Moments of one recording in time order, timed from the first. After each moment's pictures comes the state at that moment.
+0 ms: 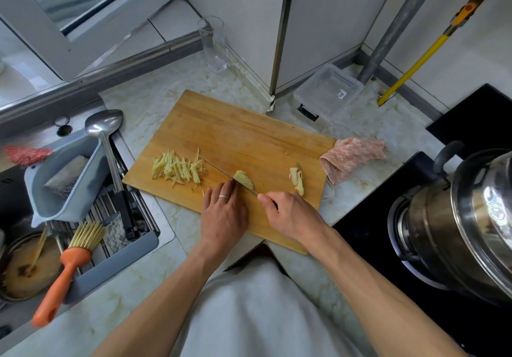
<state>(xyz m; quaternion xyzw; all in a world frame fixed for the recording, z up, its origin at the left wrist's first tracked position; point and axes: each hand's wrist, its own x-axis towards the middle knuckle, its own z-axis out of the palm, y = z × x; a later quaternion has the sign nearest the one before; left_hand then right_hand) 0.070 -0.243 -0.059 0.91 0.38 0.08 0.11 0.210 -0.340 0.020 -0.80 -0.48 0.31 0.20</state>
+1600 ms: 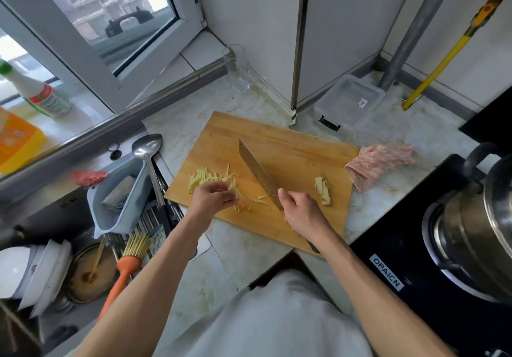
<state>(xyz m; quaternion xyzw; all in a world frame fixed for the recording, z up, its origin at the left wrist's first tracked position) 0.039 -0.150 0.009 0.49 0.54 0.15 0.66 0.194 -0.312 0.006 -0.80 -0.31 0.38 0.35</state>
